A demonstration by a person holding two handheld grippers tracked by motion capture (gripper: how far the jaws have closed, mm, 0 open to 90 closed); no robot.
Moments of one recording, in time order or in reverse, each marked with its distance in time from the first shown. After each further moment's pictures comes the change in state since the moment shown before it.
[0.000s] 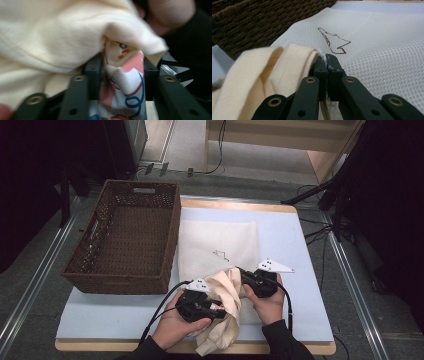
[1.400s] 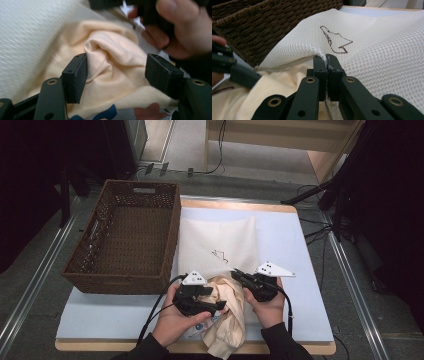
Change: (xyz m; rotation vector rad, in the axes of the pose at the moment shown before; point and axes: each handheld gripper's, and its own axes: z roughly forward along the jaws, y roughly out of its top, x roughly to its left) left arm 0.002 0.005 -0.001 -0.039 0.134 -0.036; right arm 0.013 0.000 -0.009 -0.026 0.013 -0.043
